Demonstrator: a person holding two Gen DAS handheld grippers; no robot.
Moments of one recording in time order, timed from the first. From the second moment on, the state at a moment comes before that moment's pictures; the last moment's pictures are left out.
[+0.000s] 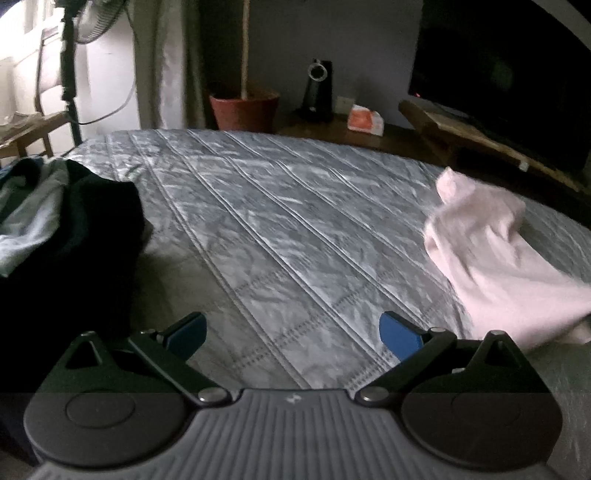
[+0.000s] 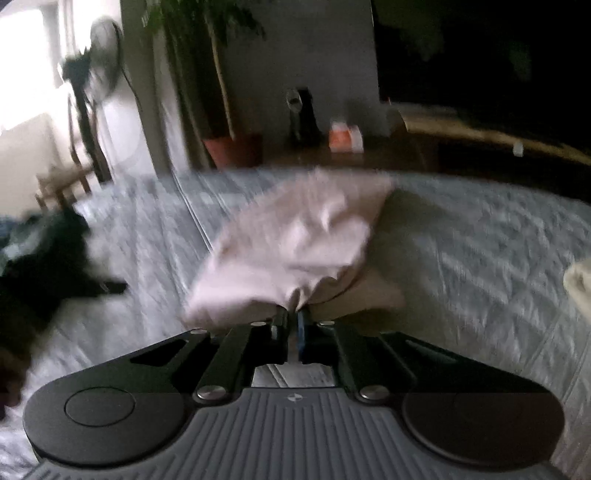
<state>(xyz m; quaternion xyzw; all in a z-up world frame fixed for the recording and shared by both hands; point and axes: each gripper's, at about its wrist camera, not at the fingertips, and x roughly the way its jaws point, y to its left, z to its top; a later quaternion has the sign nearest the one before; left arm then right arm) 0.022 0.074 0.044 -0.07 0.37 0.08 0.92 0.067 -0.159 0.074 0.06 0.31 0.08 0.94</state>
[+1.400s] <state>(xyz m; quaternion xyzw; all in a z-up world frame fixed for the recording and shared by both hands) 0.031 0.111 0.050 -0.10 0.35 0.11 0.92 0.259 -0.192 0.029 0.21 0.41 -0.03 0.89</state>
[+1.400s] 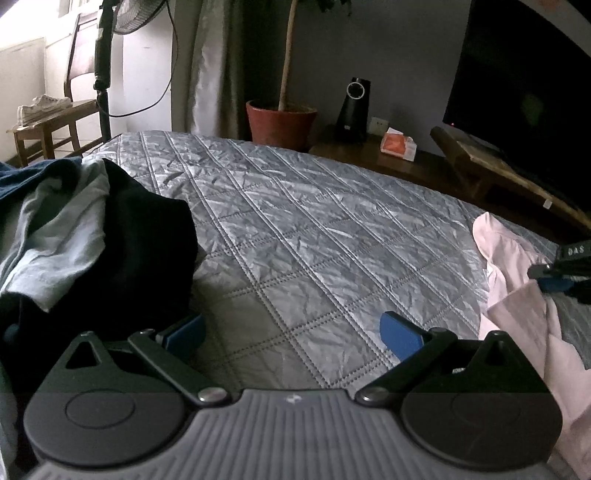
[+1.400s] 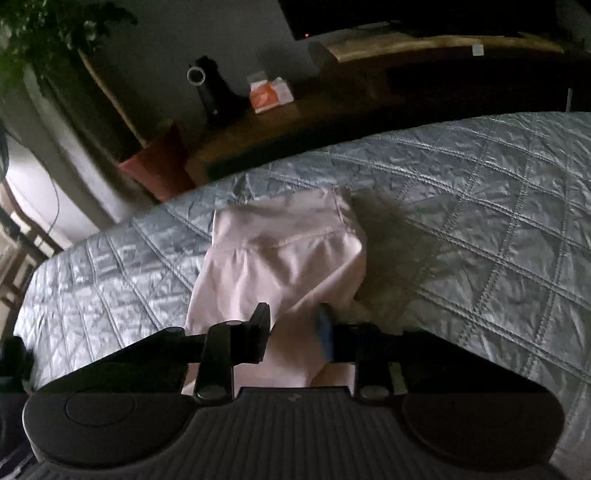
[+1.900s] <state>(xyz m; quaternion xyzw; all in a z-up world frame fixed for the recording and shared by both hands) 0.029 0.112 0.053 -0.11 0.35 0.12 0.92 0.247 -0.165 0.053 0.13 0.38 -0.08 0.91</state>
